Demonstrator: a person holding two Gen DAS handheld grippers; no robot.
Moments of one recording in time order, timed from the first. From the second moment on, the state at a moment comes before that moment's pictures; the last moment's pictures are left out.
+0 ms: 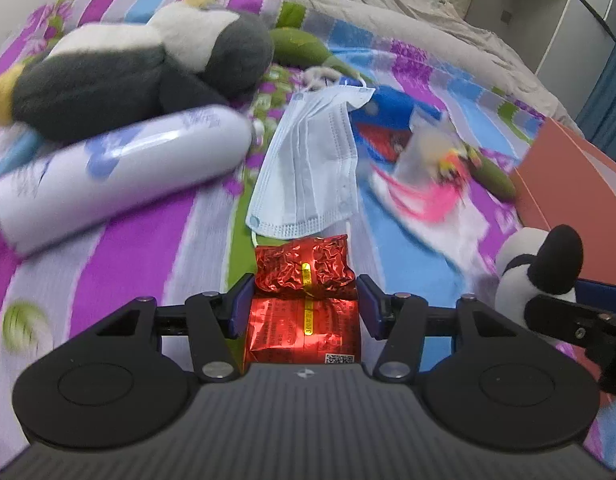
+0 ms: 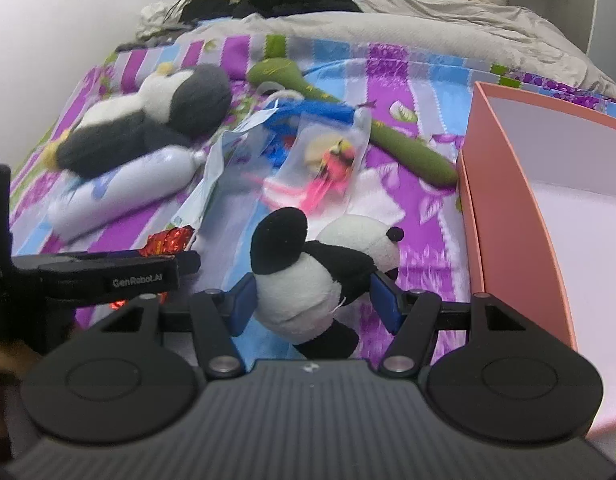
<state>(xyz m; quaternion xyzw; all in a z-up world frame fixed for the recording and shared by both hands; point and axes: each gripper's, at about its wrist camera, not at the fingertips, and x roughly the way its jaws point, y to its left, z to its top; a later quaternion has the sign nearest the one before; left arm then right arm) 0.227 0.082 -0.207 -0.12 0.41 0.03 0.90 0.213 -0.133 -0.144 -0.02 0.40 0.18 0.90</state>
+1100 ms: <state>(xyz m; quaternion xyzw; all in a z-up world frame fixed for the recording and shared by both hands) 0.172 0.085 -0.224 -0.15 0.37 0.04 0.92 0.185 -0.114 -0.167 0.00 0.45 0.16 0.88</state>
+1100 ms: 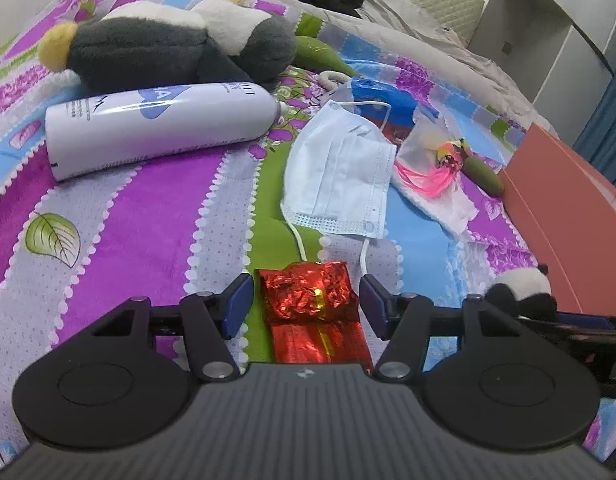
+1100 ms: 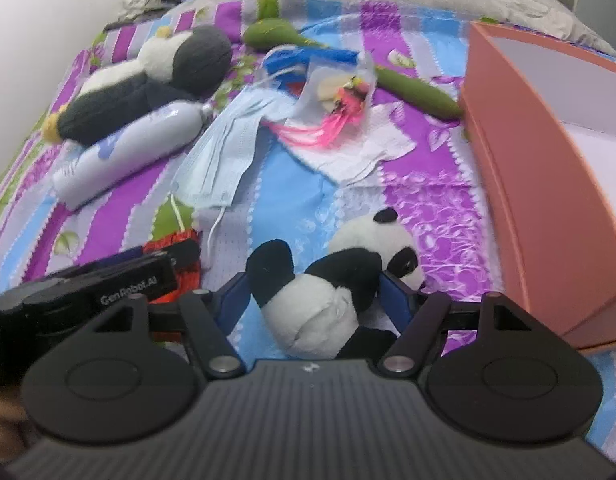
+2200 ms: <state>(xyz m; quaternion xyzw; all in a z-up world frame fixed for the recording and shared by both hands) 0.140 0.077 -0.153 -0.12 0.33 0.01 0.94 0.169 -0.117 -0.135 -0.03 0.42 0.19 0.89</state>
